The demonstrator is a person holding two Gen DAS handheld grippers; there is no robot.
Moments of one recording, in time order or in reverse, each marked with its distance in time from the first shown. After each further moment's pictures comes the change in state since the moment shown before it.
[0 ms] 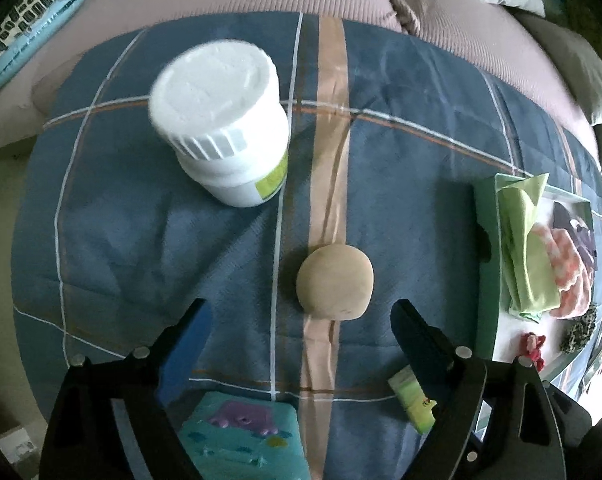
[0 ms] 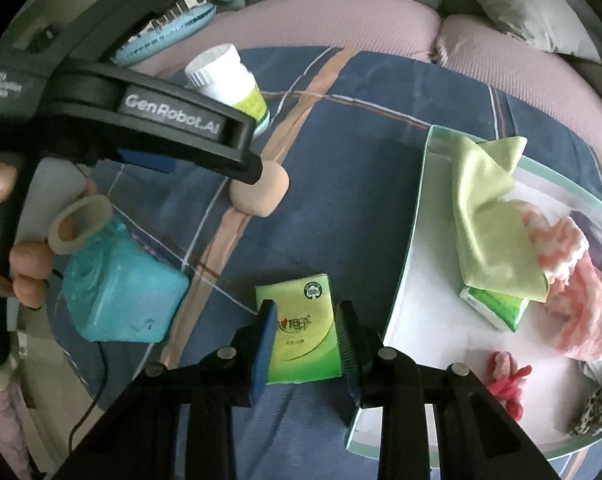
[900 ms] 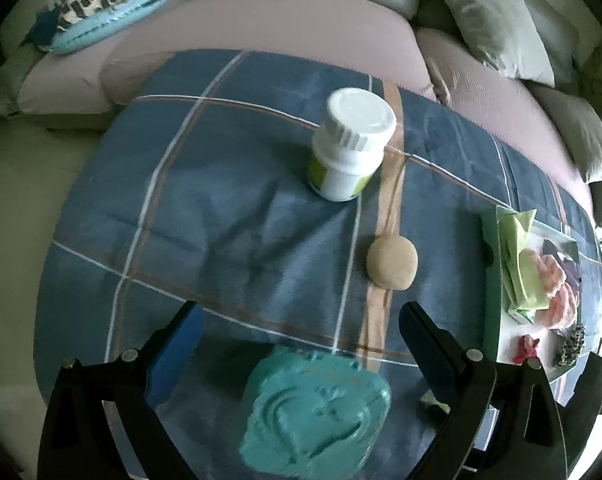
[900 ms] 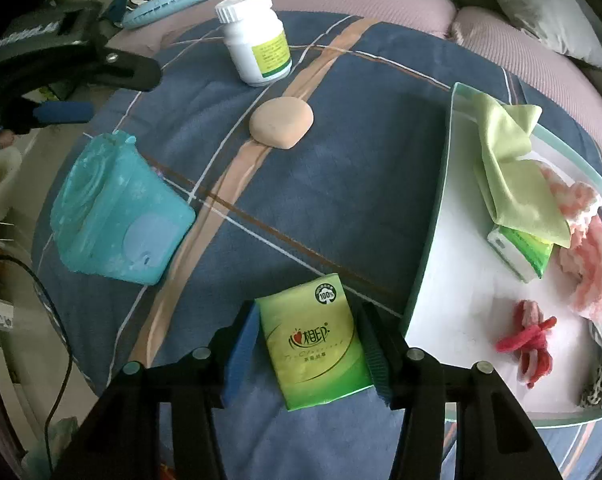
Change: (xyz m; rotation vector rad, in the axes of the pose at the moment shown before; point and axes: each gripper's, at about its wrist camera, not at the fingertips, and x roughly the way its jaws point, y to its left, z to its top) left arm -0.055 0.061 -0.061 -0.151 -0.216 -0.007; right arm 0.005 0.020 -0.042 -0.055 0.067 -0.039
